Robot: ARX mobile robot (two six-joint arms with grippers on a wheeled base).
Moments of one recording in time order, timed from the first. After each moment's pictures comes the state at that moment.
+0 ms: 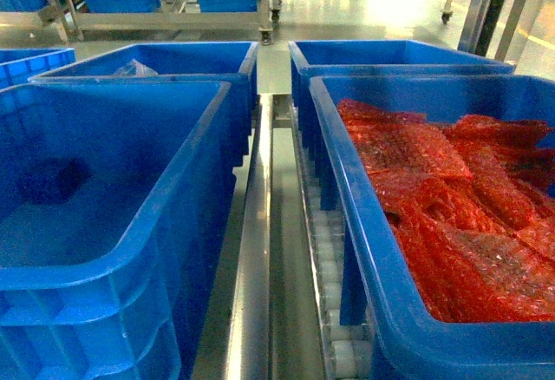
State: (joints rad) left arm 0.00 0.01 0.01 -0.01 0.00 0.00; right arm 0.00 0.01 0.01 0.00 0.00 0.00
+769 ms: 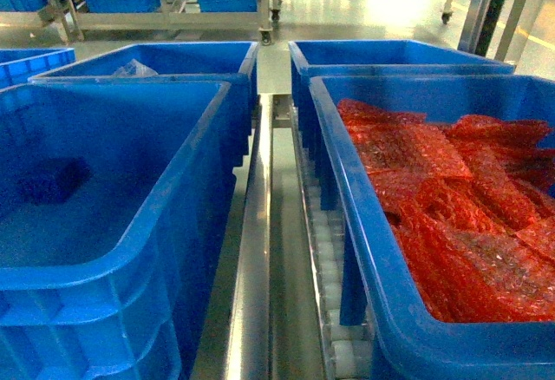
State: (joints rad) left arm 0.00 0.01 0.01 -0.01 0.00 0.00; right arm 0.00 0.01 0.01 0.00 0.00 0.00
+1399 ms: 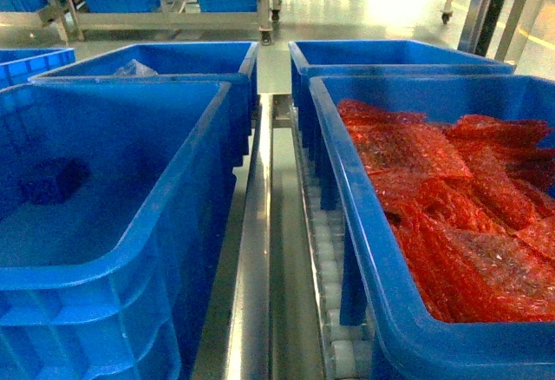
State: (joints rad) left arm 0.00 0.01 0.01 -0.01 0.00 0.00; right arm 0.00 0.01 0.01 0.00 0.00 0.00
